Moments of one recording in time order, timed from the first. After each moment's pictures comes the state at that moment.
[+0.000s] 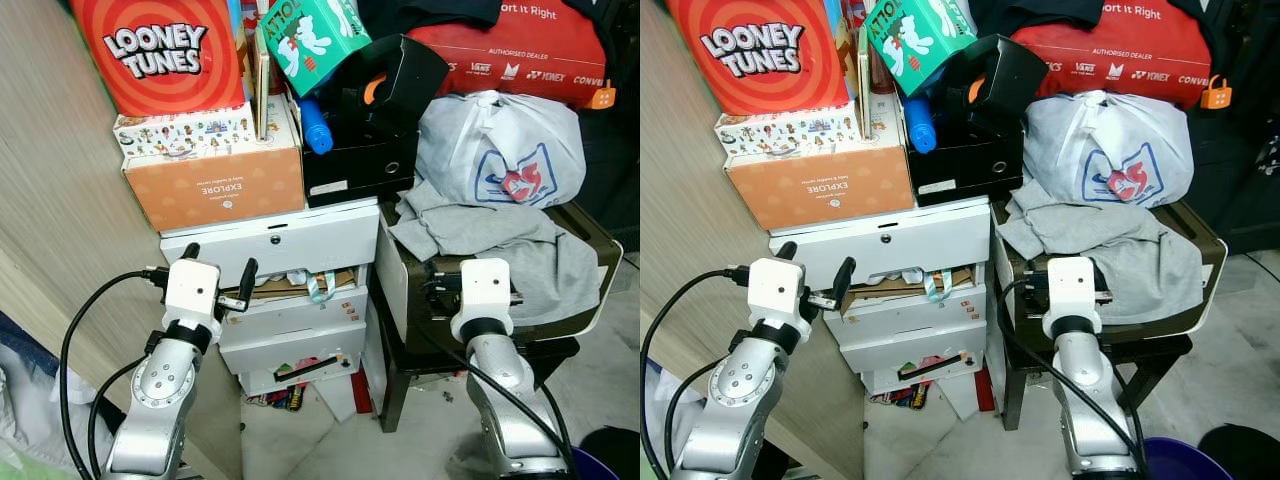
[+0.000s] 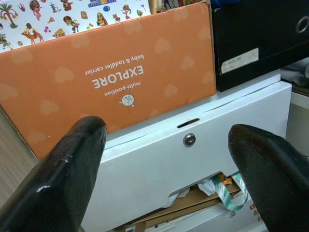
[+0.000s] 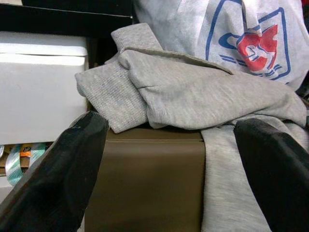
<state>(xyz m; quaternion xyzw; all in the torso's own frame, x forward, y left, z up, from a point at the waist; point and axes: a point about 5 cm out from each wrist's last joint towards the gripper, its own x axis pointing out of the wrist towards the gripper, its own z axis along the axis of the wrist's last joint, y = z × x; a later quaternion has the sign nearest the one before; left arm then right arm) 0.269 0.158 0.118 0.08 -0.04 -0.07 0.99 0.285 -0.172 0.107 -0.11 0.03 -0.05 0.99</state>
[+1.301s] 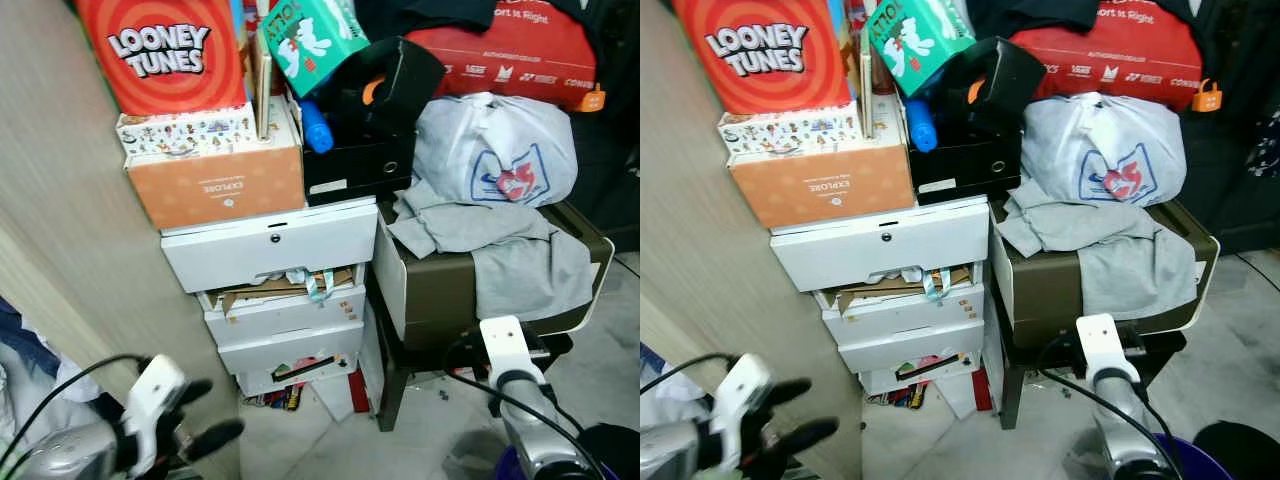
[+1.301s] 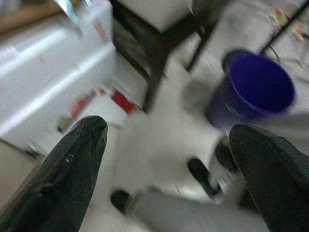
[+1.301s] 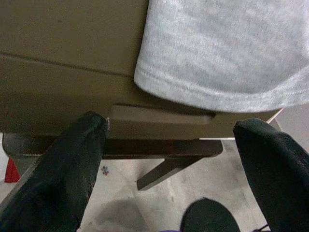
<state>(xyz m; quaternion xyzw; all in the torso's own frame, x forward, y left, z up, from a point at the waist) 0.175 0.227 0.049 0.00 0.31 -0.40 0.86 0.269 -0.248 0.007 -0.23 0.21 -0.10 0.95</state>
